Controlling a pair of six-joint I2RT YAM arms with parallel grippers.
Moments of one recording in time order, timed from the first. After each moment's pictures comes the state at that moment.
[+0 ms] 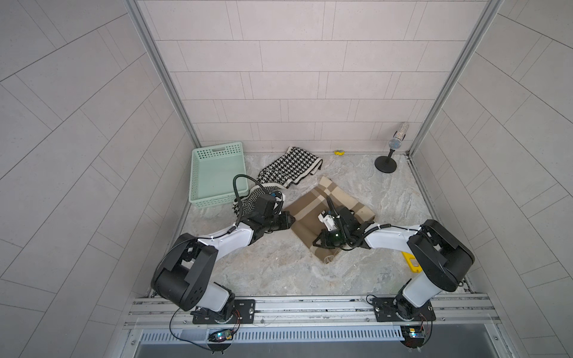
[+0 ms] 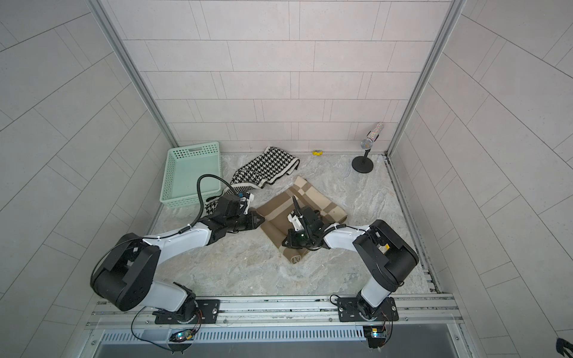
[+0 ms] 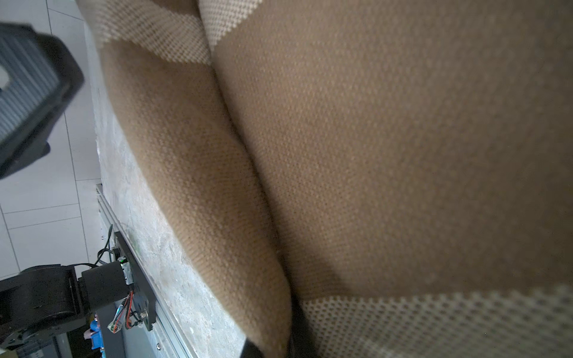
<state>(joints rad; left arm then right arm) -0.47 1.46 0.67 0.07 0.41 -0.60 0.62 1.61 0.69 0.01 -0.50 0.70</state>
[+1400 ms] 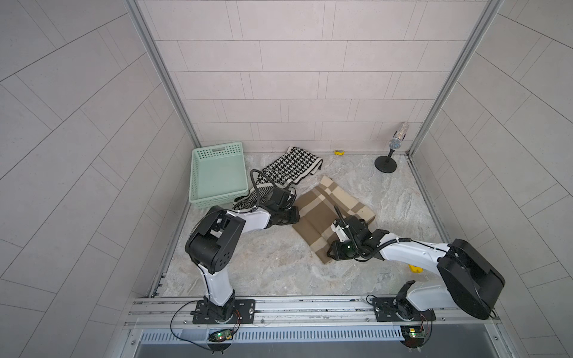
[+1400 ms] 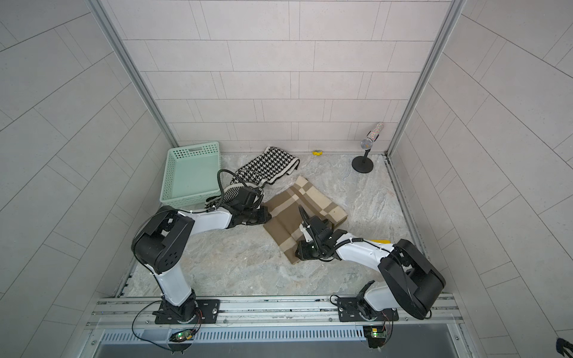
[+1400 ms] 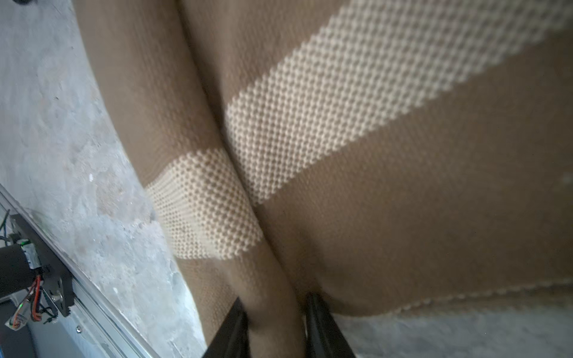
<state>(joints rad) -0.50 1.80 0.92 -0.02 0.30 -0.59 0.66 1.36 0.56 -0.29 -0.28 0.59</state>
